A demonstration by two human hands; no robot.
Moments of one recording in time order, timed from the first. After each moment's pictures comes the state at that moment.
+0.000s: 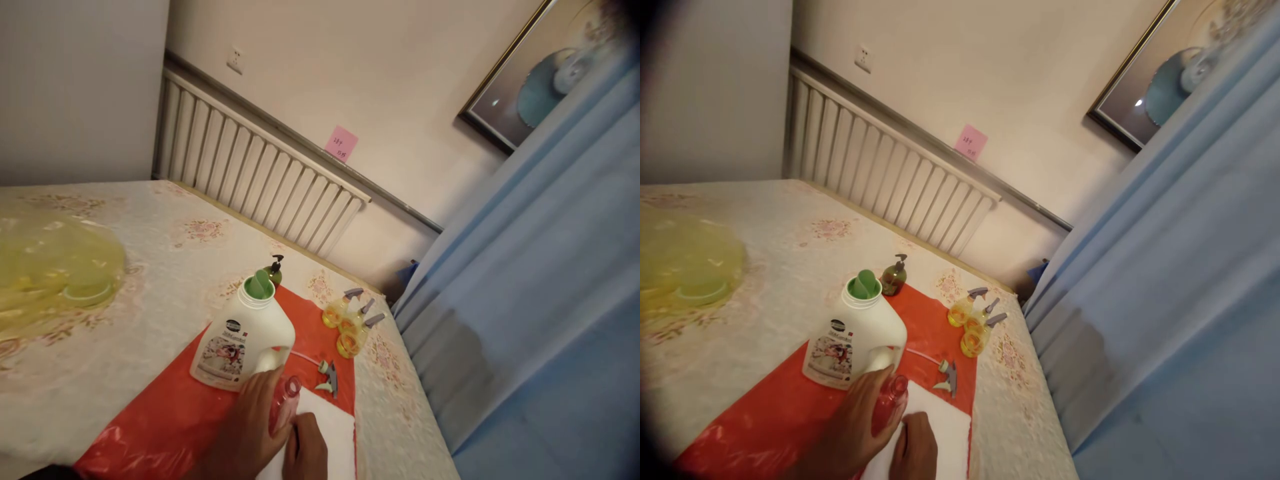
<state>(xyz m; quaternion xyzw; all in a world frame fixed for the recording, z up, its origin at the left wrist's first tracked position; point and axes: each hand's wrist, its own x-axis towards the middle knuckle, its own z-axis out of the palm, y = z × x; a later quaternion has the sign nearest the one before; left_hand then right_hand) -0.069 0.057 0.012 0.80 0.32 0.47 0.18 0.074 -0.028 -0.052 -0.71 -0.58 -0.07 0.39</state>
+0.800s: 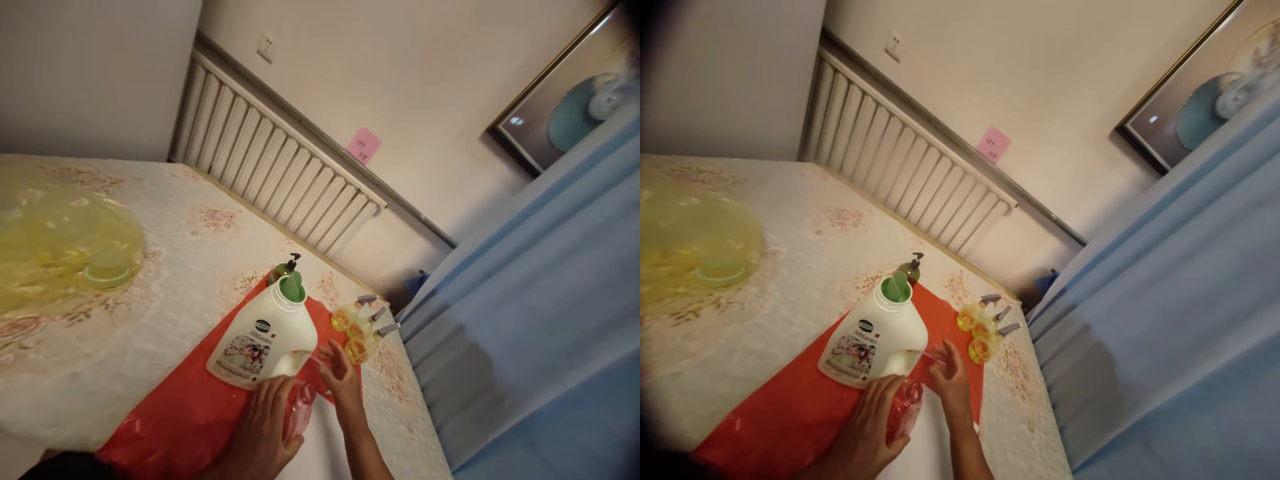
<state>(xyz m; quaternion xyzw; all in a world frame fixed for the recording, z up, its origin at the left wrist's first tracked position) -0.069 0.052 -0.025 0.78 0.35 0.47 0.20 0.098 0.051 0.064 -0.61 -0.46 0.29 0.58</state>
